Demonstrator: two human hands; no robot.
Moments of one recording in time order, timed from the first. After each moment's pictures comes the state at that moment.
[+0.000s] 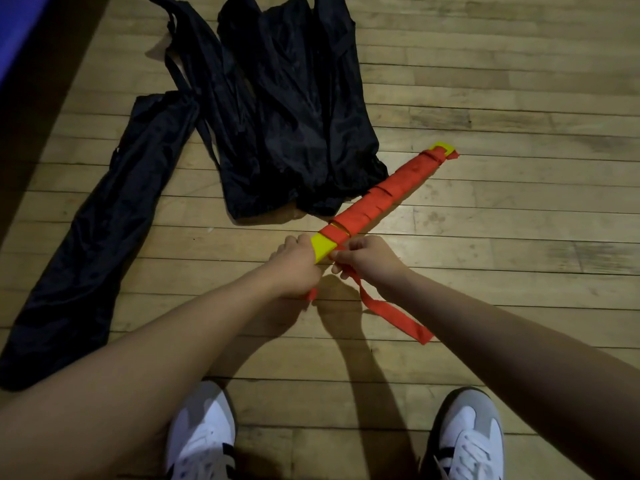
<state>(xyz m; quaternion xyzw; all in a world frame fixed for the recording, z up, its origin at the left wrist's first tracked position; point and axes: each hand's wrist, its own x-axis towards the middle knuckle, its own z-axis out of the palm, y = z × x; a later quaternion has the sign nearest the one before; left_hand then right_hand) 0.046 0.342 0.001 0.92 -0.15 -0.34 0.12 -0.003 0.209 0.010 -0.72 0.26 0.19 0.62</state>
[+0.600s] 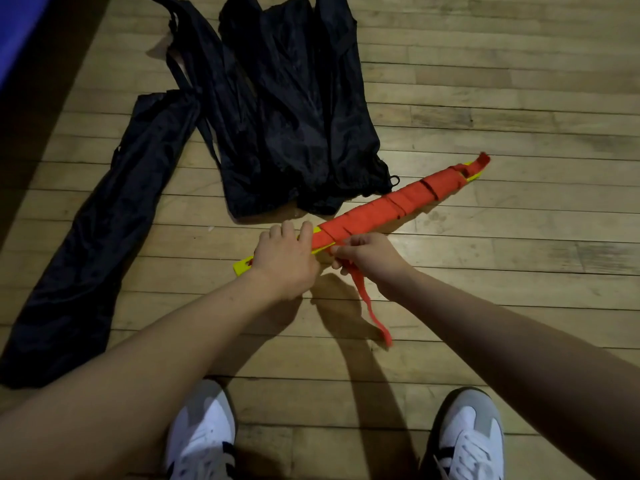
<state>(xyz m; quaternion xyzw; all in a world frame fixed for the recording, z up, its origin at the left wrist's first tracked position) 0.045 0.350 0.005 0.94 -0.27 -0.16 -0.08 -0.004 0.208 0.015 -0.70 0.26 0.18 0.65</state>
